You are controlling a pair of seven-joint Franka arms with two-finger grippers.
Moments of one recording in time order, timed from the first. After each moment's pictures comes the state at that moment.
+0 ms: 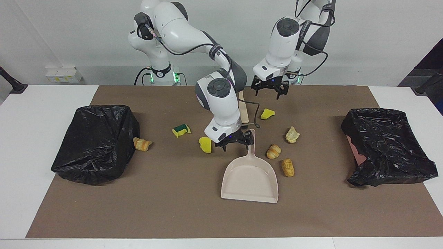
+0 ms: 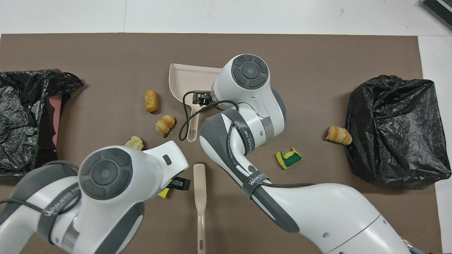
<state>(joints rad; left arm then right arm) -0.74 -0.18 0.11 -2.20 -0.02 1.96 -0.34 0.49 0.64 0.06 -1.28 0.12 2.09 0.58</state>
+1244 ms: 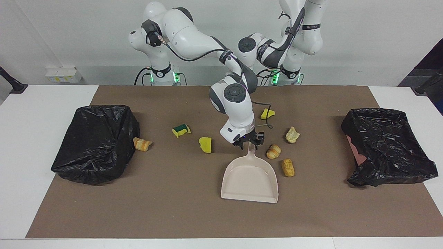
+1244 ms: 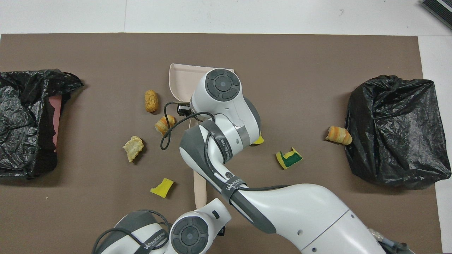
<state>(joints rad) -1.03 -0.14 0.11 -2.47 -0.14 2.21 -0.64 0.55 0.72 0.08 -1.25 0.14 2.11 0.66</state>
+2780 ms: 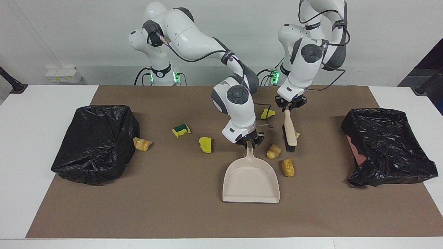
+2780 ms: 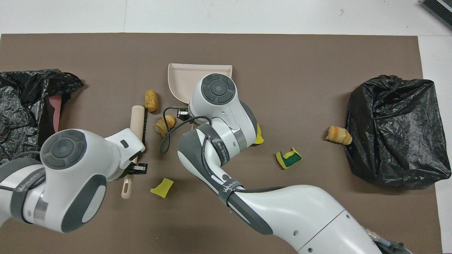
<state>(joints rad) -0.48 -0.16 0.16 -2.29 0.02 2.02 -0.19 0.56 0.72 0.08 -1.27 0.14 2.11 0.66</state>
